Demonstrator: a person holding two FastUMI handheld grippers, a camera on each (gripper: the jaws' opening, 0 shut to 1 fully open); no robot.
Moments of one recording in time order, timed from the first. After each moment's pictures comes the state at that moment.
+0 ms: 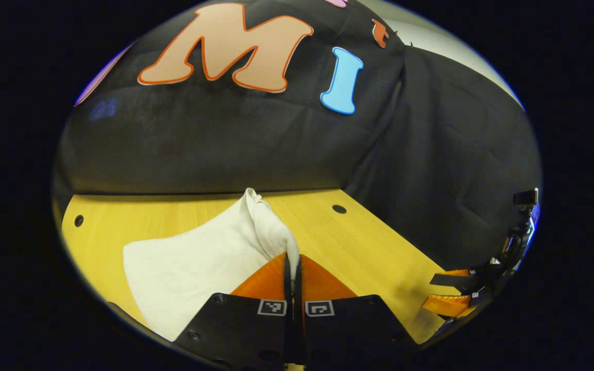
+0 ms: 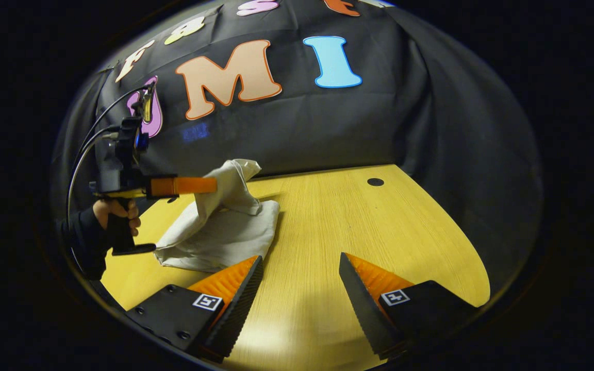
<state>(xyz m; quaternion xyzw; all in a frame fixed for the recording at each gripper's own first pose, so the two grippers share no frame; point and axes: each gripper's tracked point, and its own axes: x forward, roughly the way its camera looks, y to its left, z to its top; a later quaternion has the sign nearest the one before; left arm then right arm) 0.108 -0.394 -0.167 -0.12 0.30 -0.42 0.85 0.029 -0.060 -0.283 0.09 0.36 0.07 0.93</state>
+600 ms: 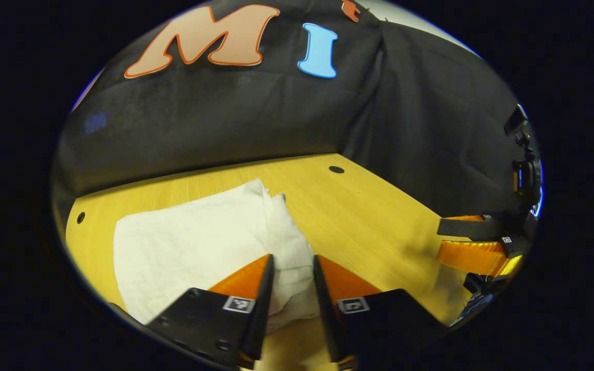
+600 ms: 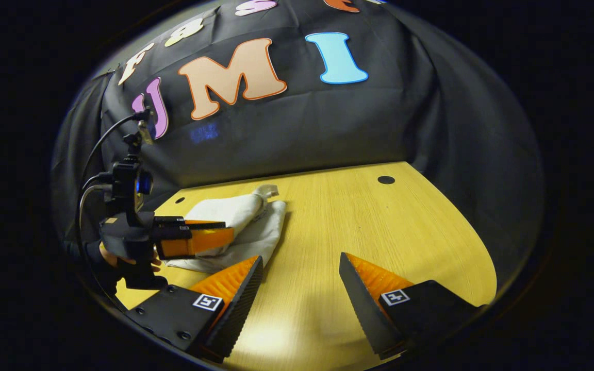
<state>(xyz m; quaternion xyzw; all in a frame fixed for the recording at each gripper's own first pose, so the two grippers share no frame) 0.054 -0.395 -0.202 -0.03 0.29 -0.42 0.86 0.044 -0.047 -0.289 0.11 0.35 0.11 0.92</state>
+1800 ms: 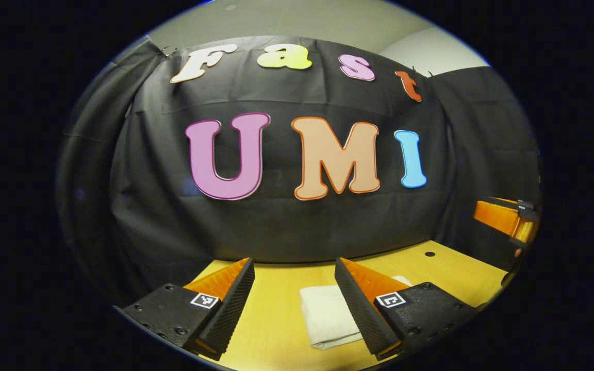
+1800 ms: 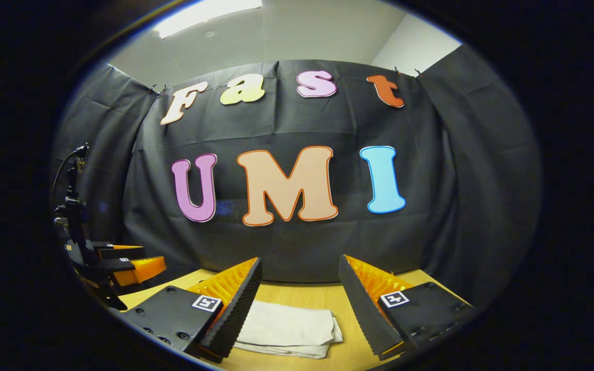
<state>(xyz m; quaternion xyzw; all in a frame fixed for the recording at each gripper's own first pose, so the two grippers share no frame) 0.085 -0.074 -0.011 -0.04 0.07 -0.14 0.99 0.078 0.079 -0.039 0.08 0.06 0.08 0.99</state>
